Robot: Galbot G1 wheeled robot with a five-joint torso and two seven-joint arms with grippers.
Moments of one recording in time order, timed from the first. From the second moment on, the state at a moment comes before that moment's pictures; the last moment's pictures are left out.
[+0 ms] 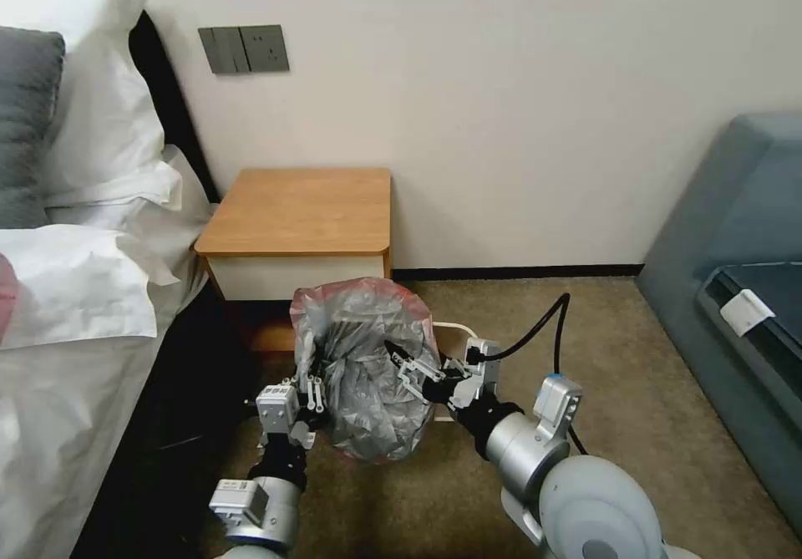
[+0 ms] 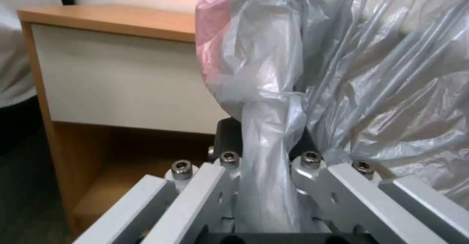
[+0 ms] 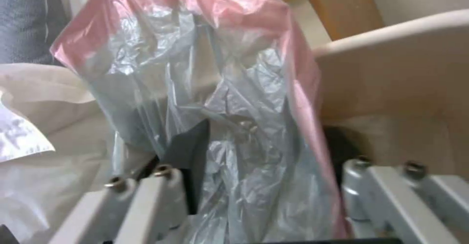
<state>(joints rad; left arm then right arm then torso) 1.78 -1.35 -0.33 -2.26 -0.18 -0.07 -0.21 -1.31 1.06 0.00 2.37 1.03 -0.35 0.45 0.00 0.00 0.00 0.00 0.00</state>
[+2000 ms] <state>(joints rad) 1.73 -1.39 -0.36 -2.22 -0.41 -0.06 -0.18 -0.94 0.89 0.14 2.26 1.55 -0.57 0.87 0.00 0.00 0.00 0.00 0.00</state>
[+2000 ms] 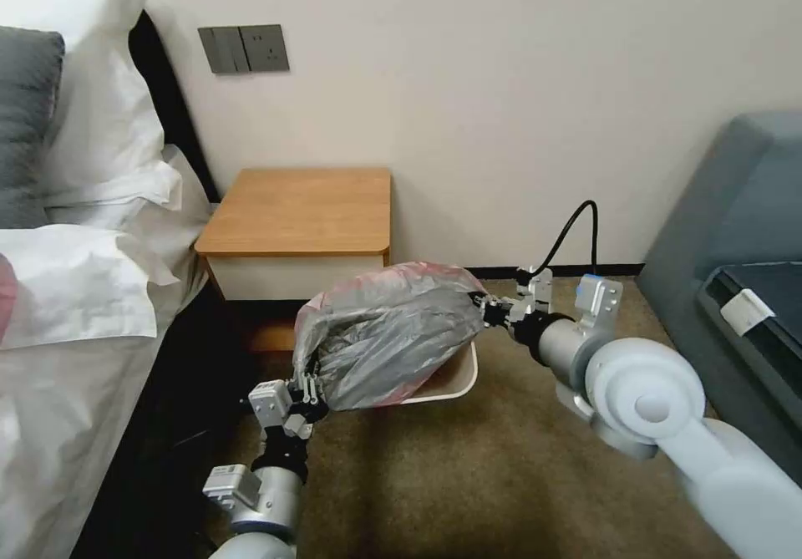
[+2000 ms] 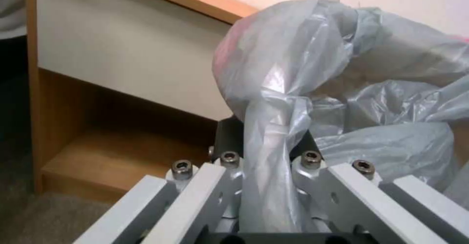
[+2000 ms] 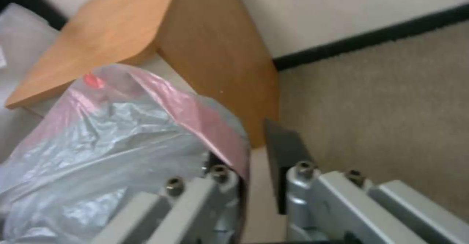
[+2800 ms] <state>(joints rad) 1.68 -1.39 -0.42 -2.21 -0.55 -0.03 -0.21 -1.05 0.91 0.17 2.37 1.69 -0.56 1.07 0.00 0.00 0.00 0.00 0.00</state>
